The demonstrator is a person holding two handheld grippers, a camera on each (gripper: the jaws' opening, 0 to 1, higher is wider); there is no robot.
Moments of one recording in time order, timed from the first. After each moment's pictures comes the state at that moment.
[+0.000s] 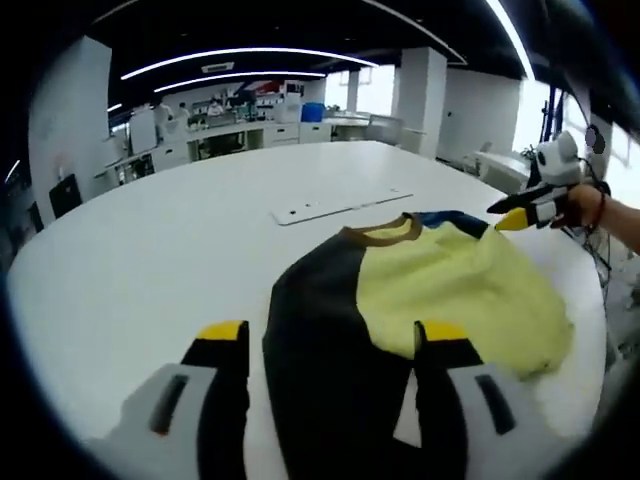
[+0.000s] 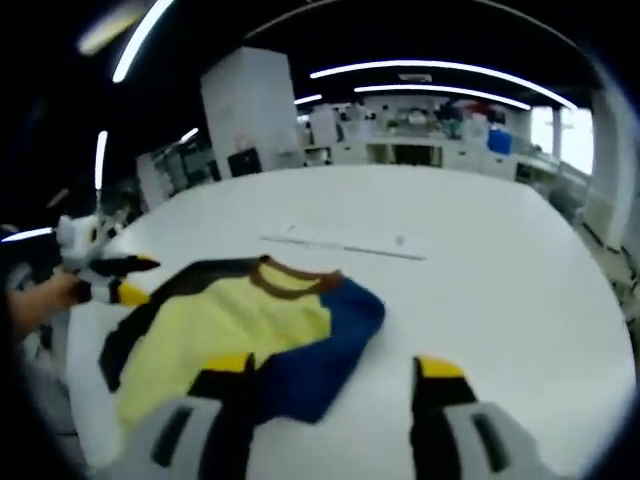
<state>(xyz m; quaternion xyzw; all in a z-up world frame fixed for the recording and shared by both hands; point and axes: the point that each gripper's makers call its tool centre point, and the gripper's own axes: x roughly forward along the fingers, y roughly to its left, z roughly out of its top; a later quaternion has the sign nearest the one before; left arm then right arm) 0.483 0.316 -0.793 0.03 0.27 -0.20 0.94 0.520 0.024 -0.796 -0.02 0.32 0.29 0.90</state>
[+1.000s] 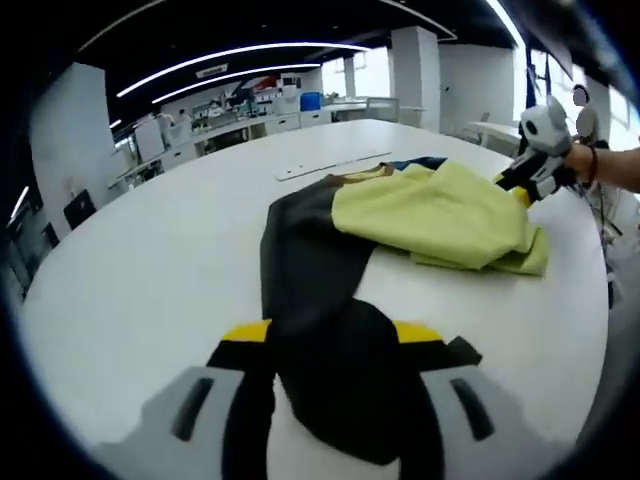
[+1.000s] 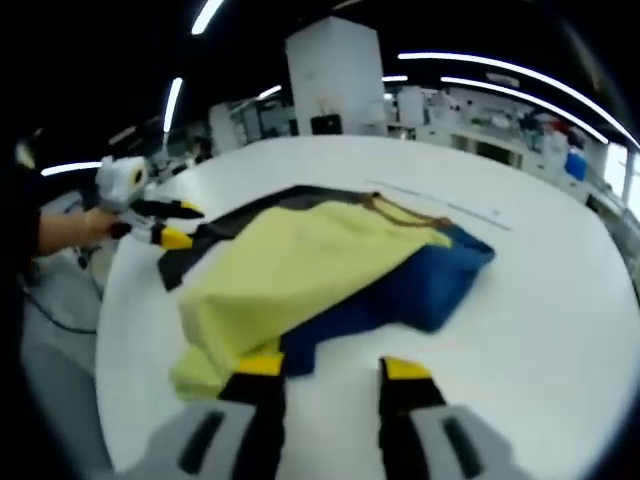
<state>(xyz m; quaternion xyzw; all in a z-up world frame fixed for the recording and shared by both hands) 0.376 0.341 -0.823 0.09 0.29 -0.17 0.94 0.413 0.063 -0.833 -0.11 0.33 0.43 0.83</state>
